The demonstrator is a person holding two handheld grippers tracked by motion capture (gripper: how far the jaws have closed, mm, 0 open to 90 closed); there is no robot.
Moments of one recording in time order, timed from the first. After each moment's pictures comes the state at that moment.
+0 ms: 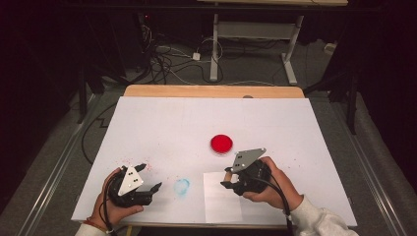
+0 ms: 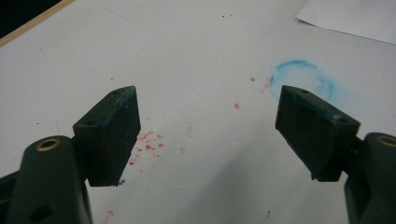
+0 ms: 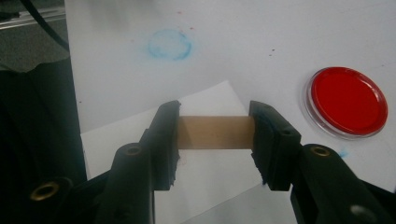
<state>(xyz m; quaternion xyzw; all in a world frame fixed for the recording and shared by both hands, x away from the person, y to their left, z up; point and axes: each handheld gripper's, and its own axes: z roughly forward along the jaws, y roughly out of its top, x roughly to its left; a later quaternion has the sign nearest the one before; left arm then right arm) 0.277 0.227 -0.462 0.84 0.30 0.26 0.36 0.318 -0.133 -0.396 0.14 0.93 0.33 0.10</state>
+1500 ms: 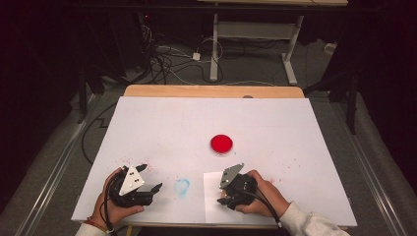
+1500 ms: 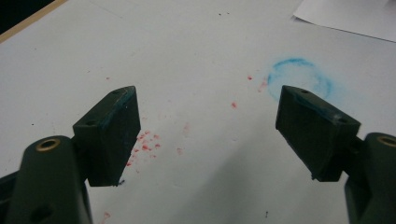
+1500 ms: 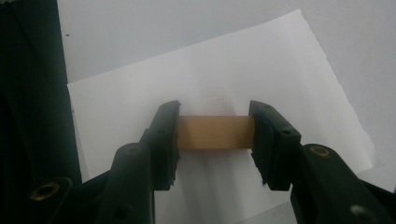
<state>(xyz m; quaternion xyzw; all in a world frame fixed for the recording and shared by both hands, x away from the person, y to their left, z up) 0.278 0.226 -0.463 0.85 0.30 0.25 0.36 0.316 -0.112 -0.455 0.12 0.96 0.25 0.05</state>
